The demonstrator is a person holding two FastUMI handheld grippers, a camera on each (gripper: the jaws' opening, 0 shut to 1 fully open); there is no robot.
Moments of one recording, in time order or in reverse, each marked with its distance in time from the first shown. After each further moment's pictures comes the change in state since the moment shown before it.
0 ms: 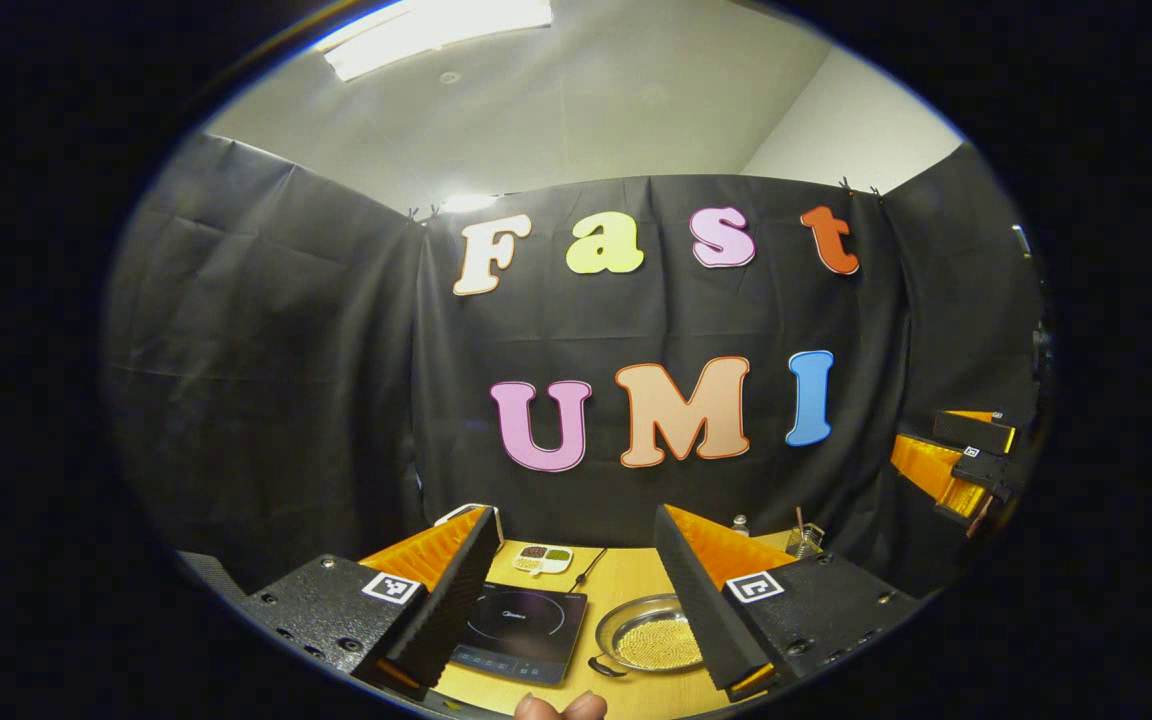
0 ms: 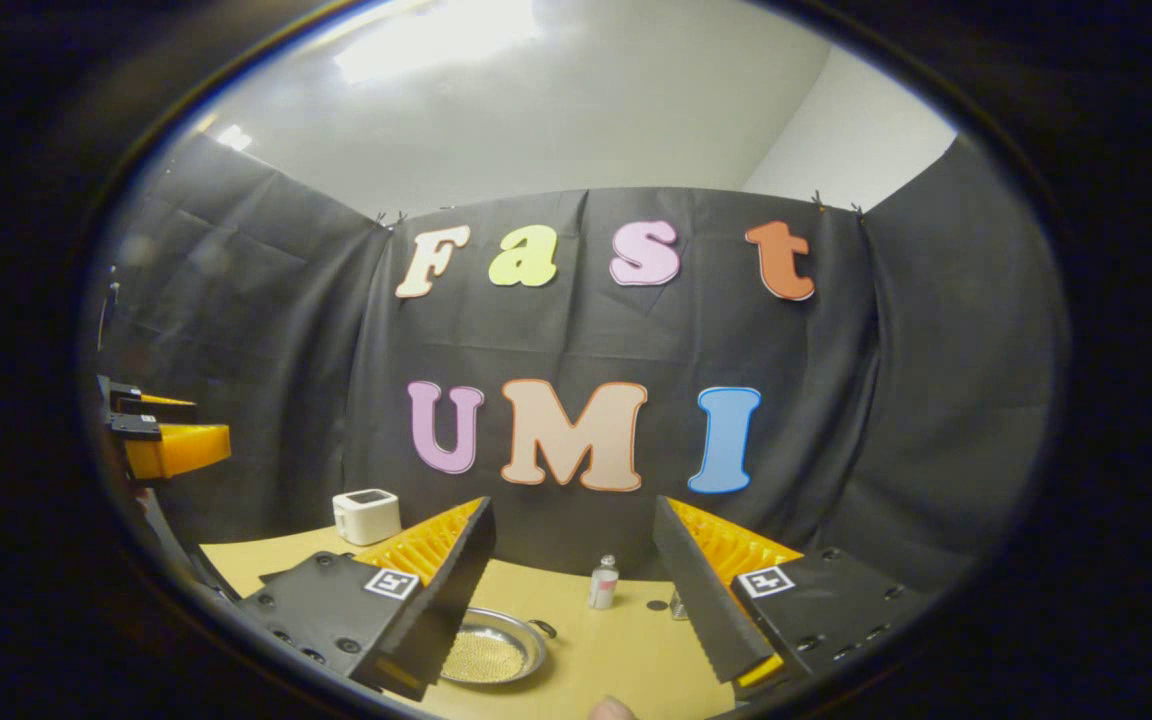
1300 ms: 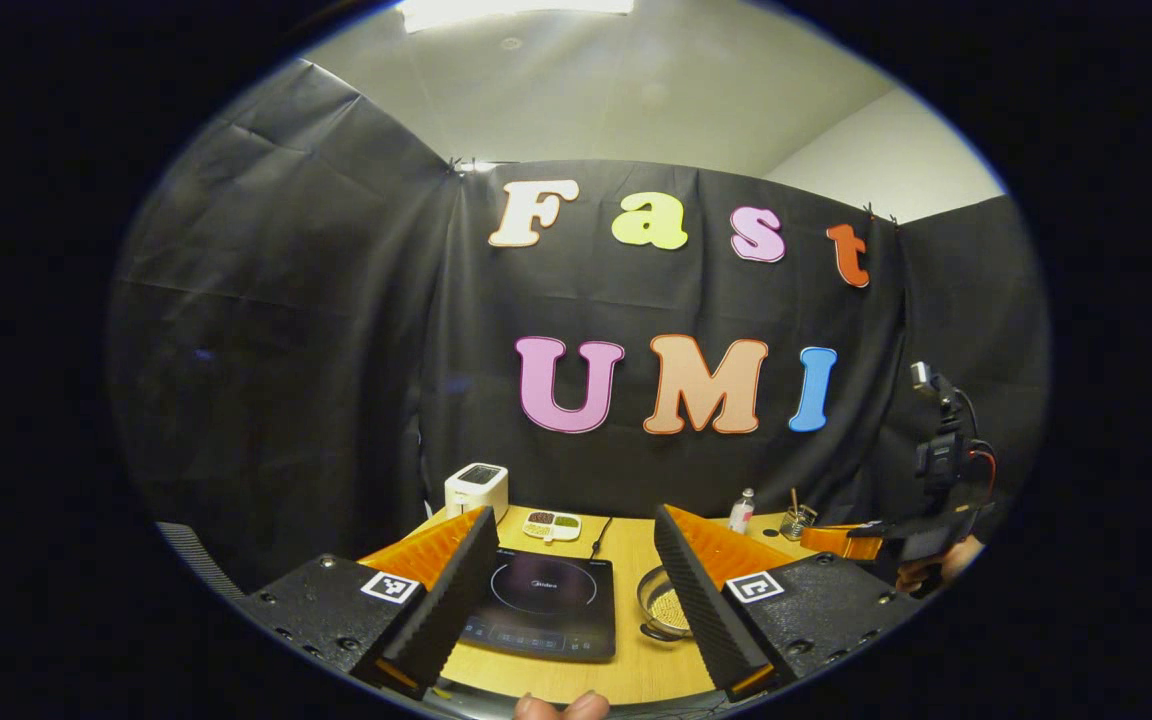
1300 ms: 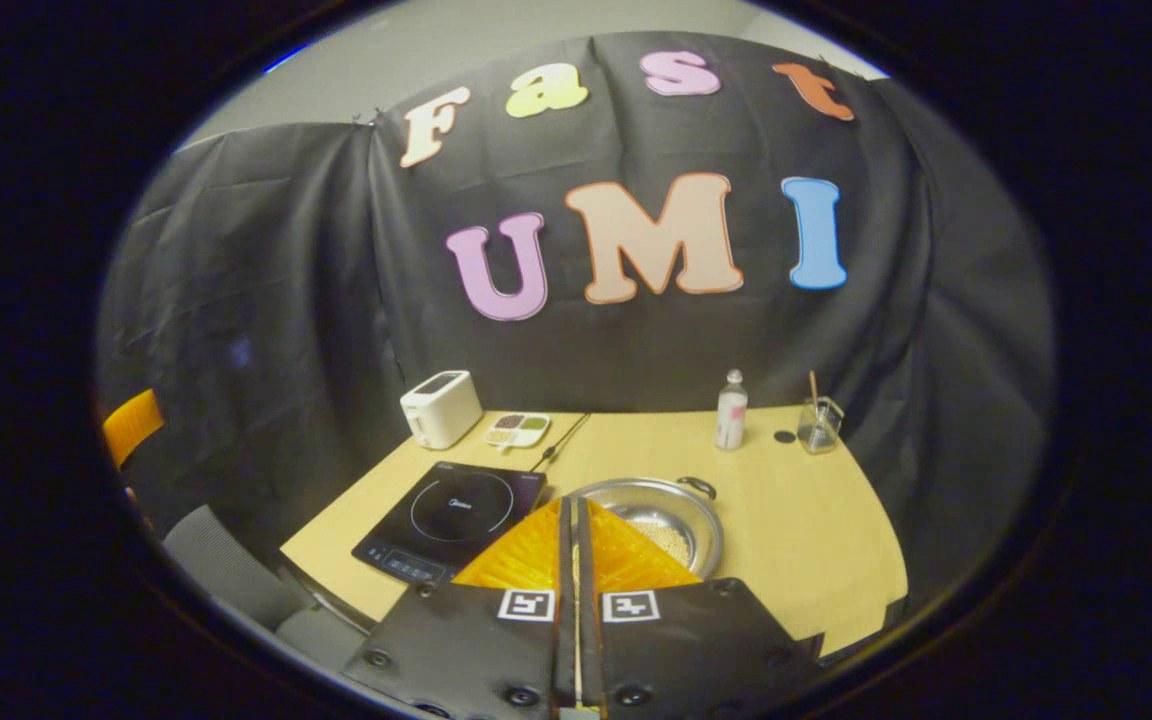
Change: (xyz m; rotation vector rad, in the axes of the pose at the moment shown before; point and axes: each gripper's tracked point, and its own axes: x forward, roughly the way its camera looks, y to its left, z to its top) left arm -0.019 0.146 -0.077 -0.144 0.056 -0.093; right arm 0.013 0.192 -0.197 0.219 0.539 0.046
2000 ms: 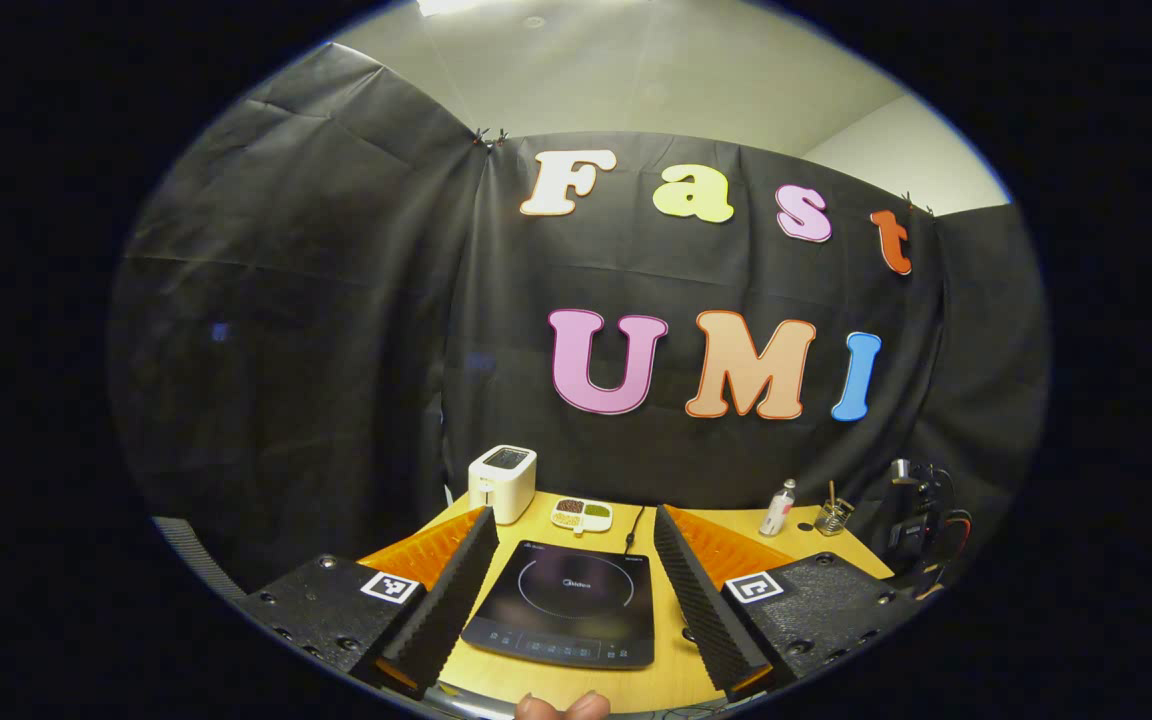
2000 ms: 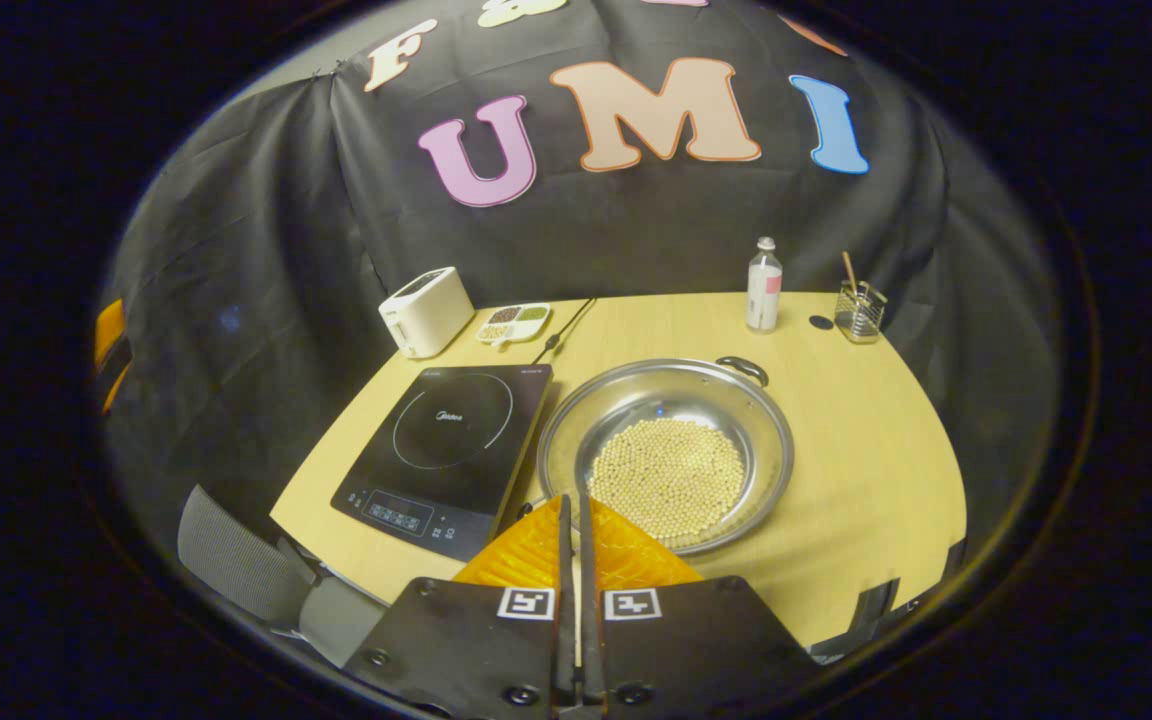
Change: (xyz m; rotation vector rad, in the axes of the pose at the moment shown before) left arm 0.079 0.049 -0.024 0.003 0.069 0.065; right arm 0.086 0.020 -0.113 0.035 0.271 0.017
